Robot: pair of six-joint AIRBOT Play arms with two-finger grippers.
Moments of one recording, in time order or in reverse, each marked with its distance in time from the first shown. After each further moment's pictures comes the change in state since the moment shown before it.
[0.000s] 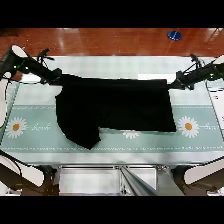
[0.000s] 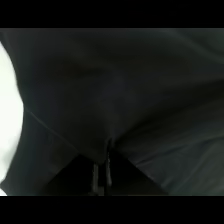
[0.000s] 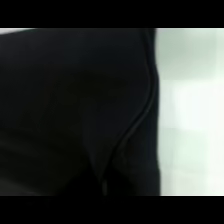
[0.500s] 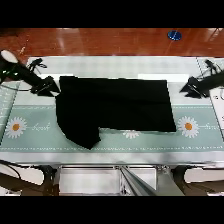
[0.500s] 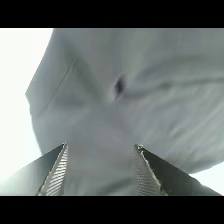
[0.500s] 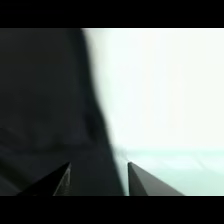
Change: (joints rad) left arm 0.098 0.152 -0.172 0.018 -0.120 -0.055; right arm -0.115 0.250 -0.221 -0.134 -0.027 0.094
